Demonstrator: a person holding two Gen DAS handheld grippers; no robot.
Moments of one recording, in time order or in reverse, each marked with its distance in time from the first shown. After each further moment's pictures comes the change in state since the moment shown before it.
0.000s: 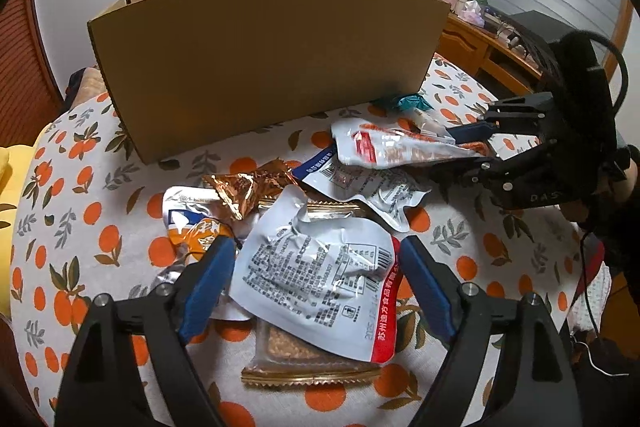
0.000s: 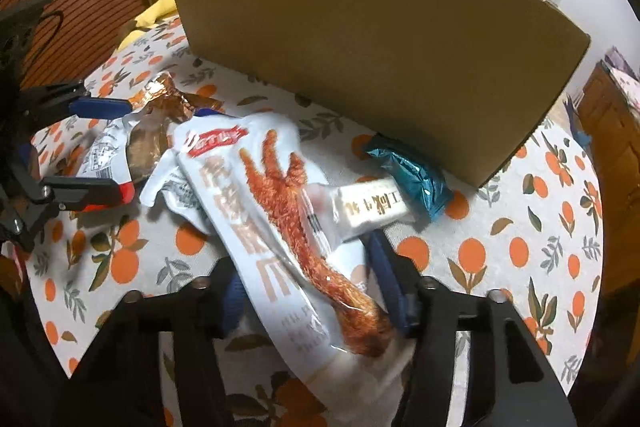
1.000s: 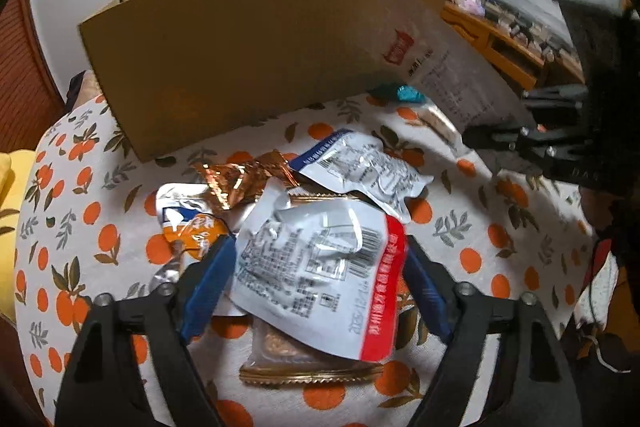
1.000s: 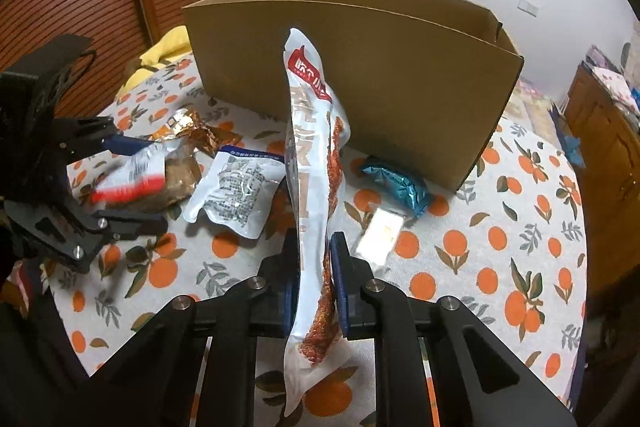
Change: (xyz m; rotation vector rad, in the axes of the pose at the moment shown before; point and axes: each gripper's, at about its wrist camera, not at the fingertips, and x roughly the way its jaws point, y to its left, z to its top) left arm 0.001 -0.002 -0.001 0.018 0.021 0.014; right arm -0.035 0.012 -0.009 0.066 -0.138 -0.008
